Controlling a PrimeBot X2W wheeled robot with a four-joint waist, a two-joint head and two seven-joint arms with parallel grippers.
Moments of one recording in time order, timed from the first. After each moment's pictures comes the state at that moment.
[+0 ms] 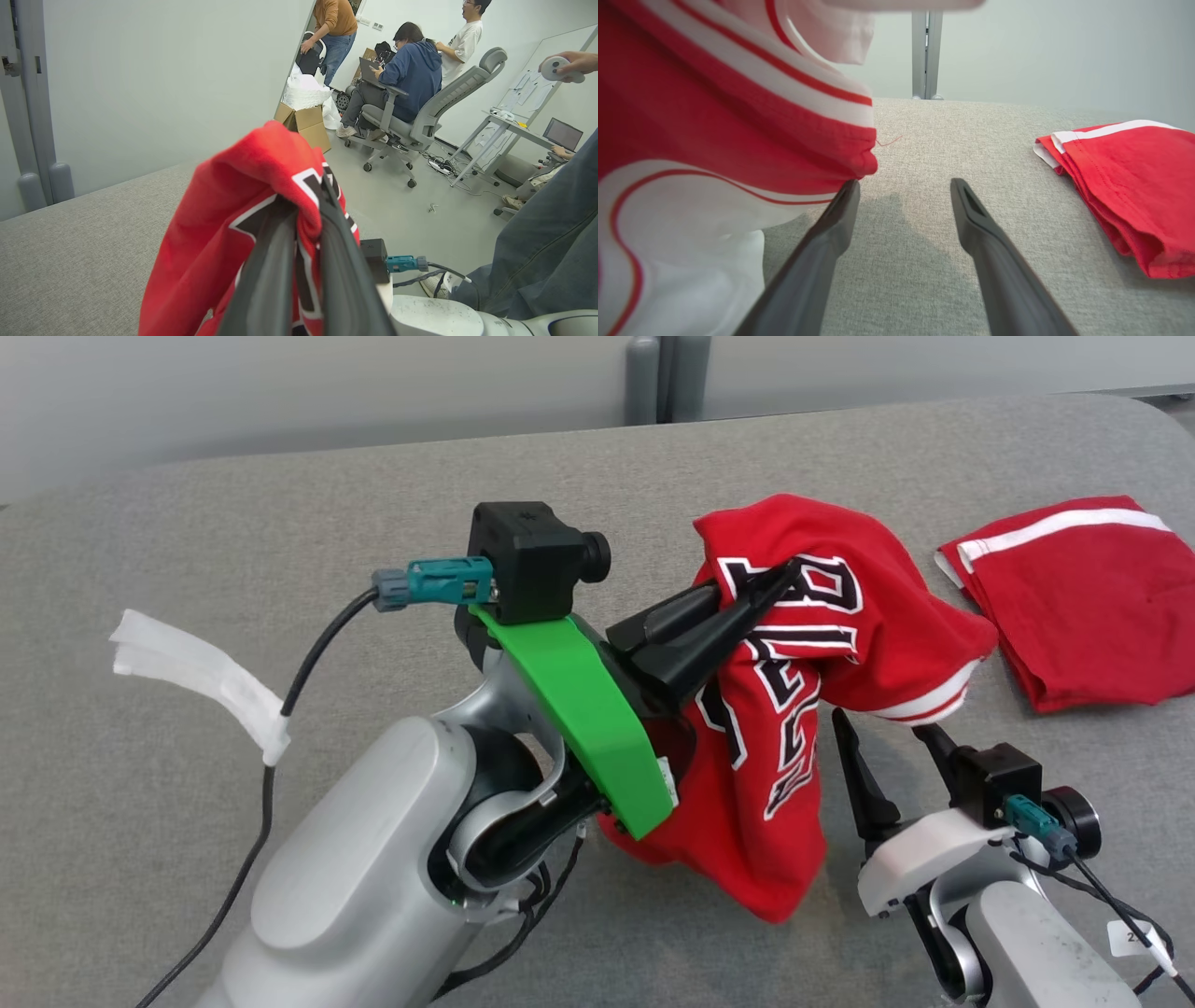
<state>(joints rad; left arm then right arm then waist) -0.60 0.04 -0.68 -0.14 -0.92 -0.10 0.29 -0.14 -0.18 0.39 0.29 0.26 -0.09 -0.25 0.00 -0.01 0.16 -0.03</state>
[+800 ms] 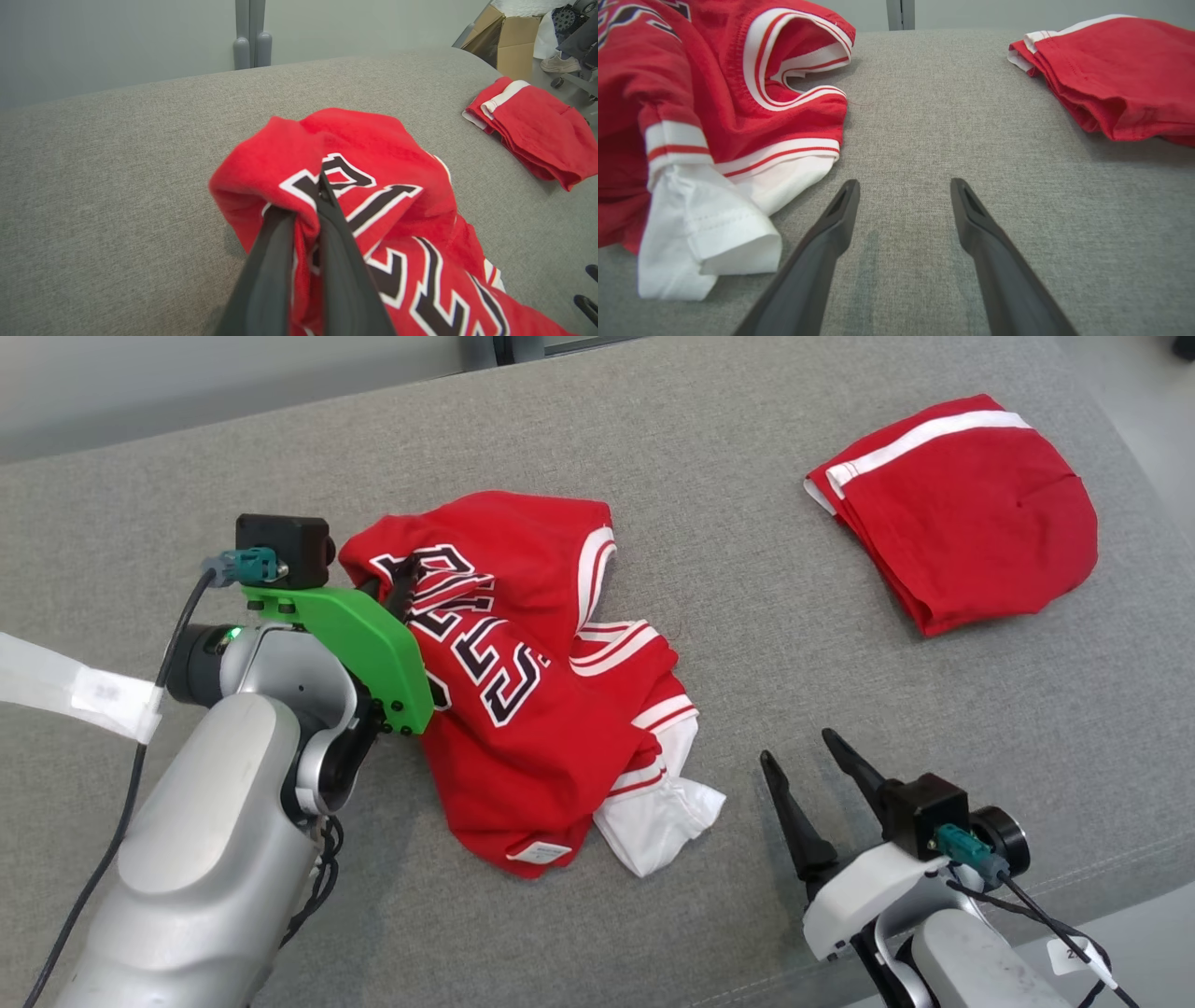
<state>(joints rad) -0.60 0.20 -0.52 0.29 -0.67 0.11 0.27 -0.11 -0.13 0.45 0.31 0.23 -0.03 -0.25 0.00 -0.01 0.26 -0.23</state>
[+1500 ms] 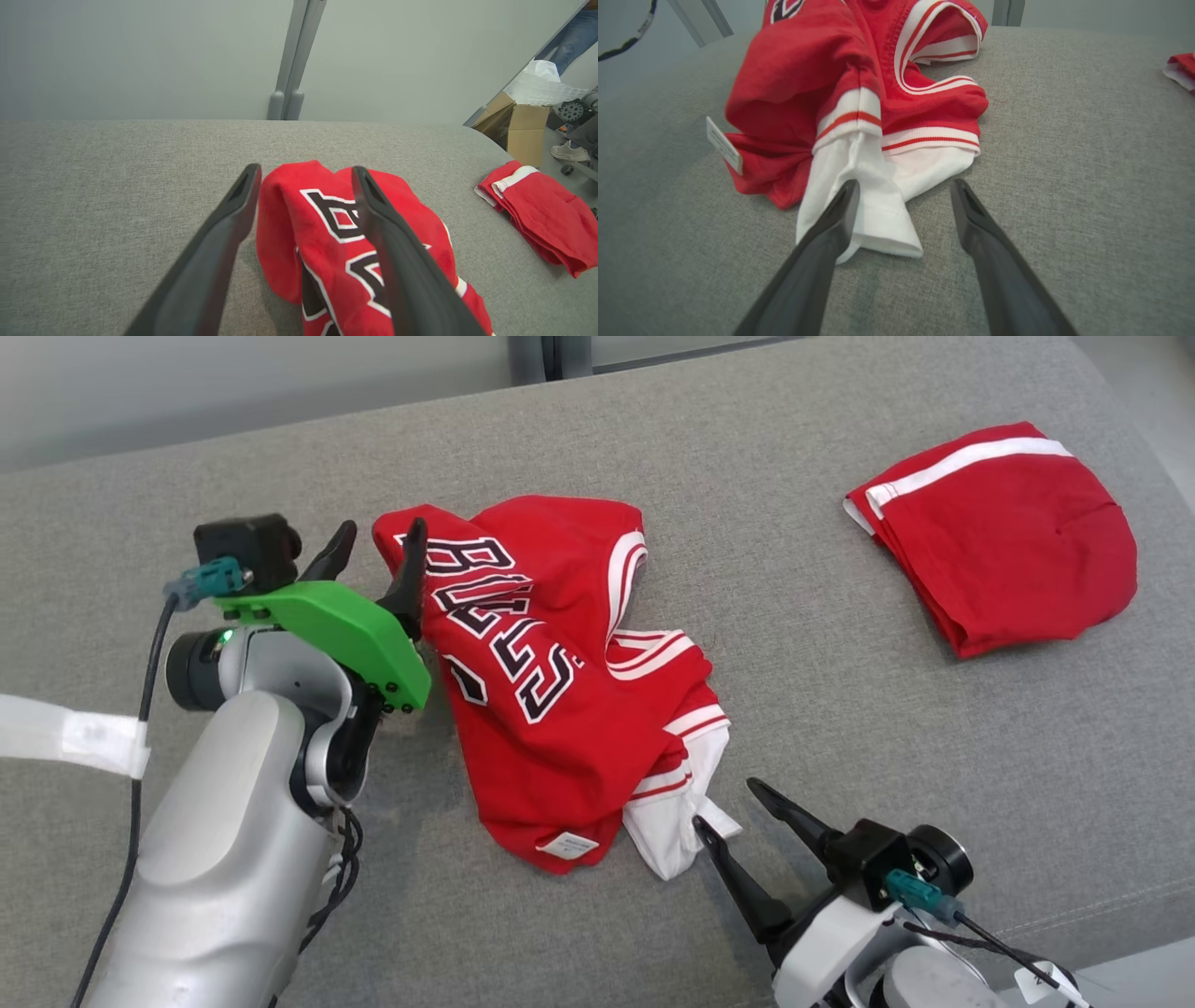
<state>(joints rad) -0.62 0.11 -0.44 0.41 -0.68 0.11 0.07 -0.09 -0.13 0.56 0.29 0.18 0.09 -0.25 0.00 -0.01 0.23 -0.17</state>
